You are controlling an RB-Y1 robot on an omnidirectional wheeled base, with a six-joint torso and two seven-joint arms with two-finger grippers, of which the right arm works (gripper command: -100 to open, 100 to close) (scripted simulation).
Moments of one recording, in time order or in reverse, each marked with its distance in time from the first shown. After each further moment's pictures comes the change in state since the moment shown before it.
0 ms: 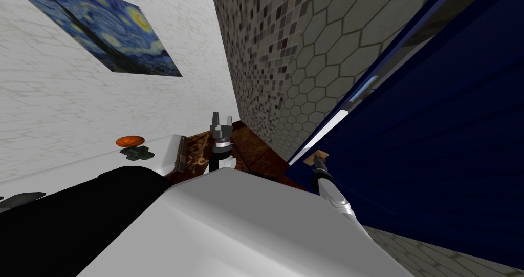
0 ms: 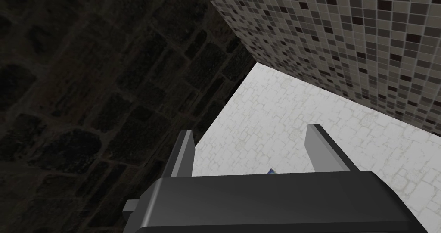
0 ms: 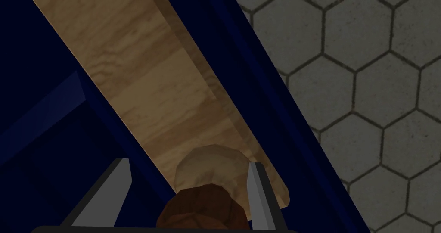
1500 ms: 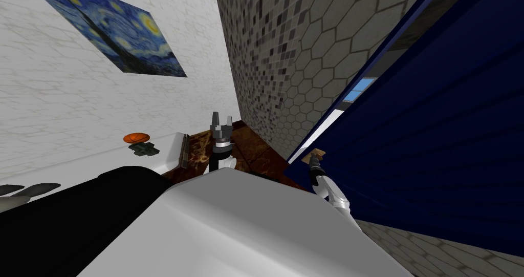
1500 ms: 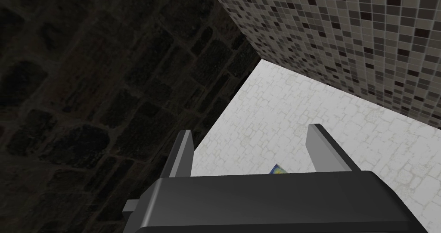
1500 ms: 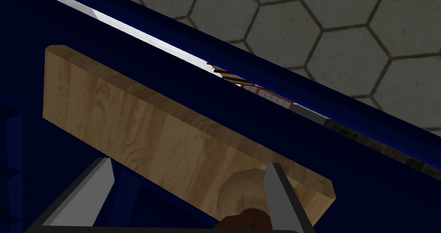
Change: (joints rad) arm -0.036 0.080 -0.075 0.018 -0.394 -0.195 -0.125
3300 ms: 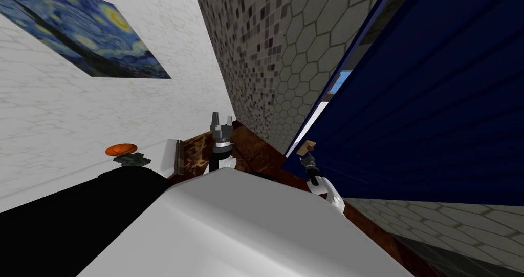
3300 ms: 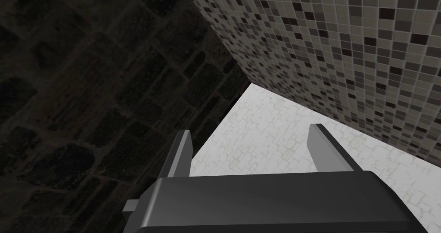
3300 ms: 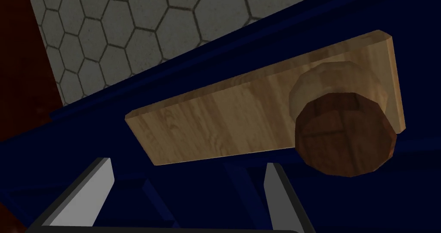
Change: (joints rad) arm 0.005 0.103 -0.068 0.003 -0.315 -0.215 -0.279
